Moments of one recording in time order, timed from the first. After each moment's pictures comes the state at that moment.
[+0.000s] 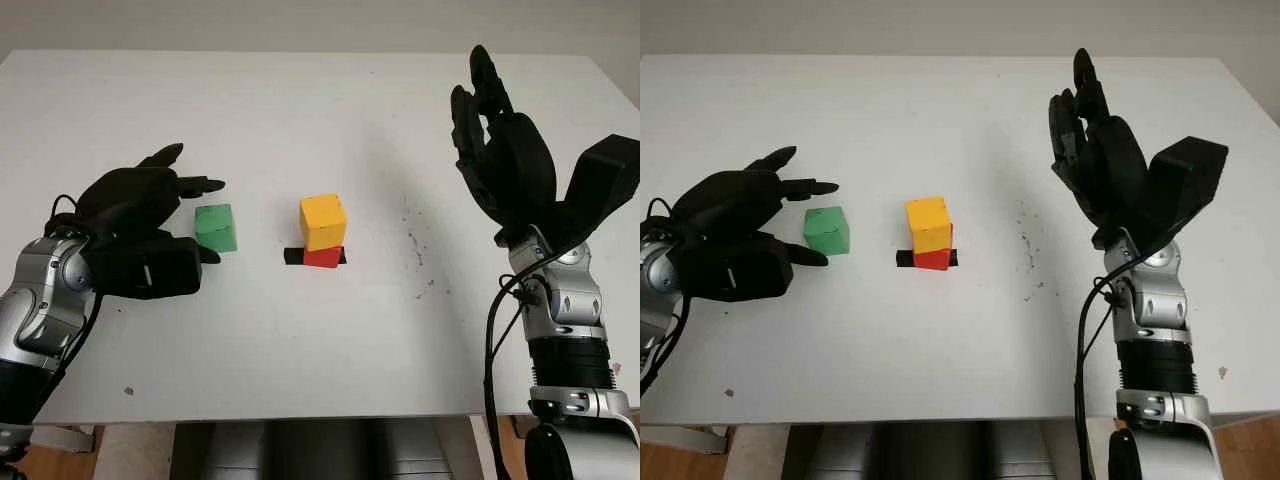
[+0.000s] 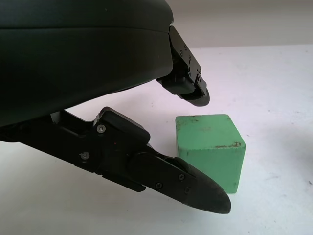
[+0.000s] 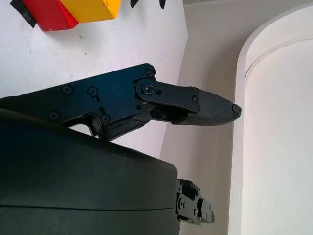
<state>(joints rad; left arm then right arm) -0.46 0.76 -0.11 0.11 0.68 -0.02 -0.30 -0.57 -0.30 -0.19 0.24 0.24 0.08 0.28</state>
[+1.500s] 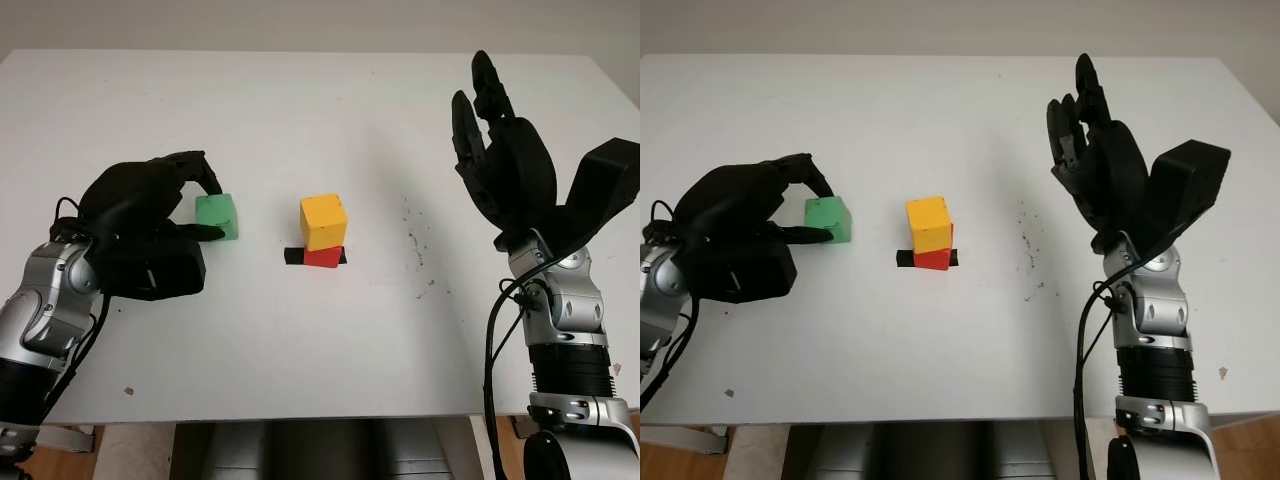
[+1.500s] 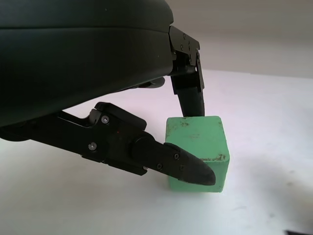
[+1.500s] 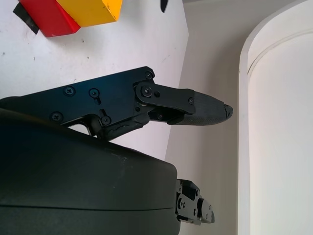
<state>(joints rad) -0.50 0.75 -0.09 0.05 0.58 0.00 -0.32 -0.55 -0.28 -0.19 0.20 0.25 0.13 0.25</state>
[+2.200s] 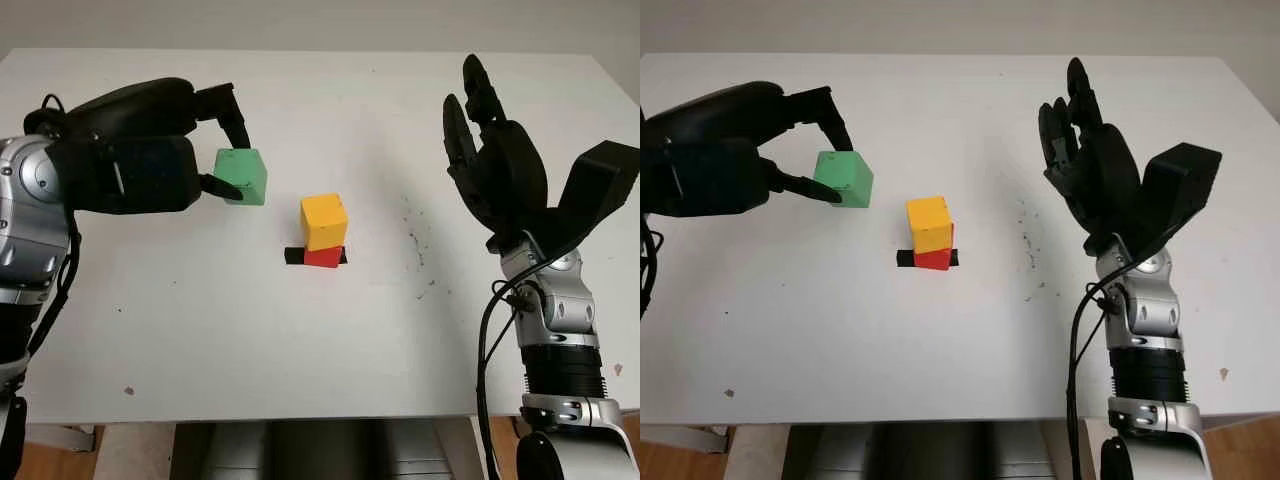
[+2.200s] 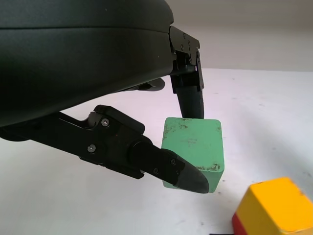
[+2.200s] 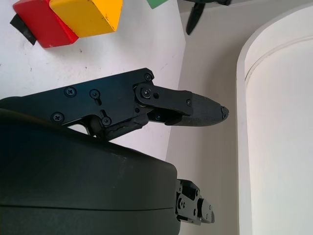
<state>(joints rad) -0.86 0.80 -0.13 -0.05 0.44 0.22 -0.79 -0.55 -0.25 -0.19 0.20 0.26 0.13 0.28</state>
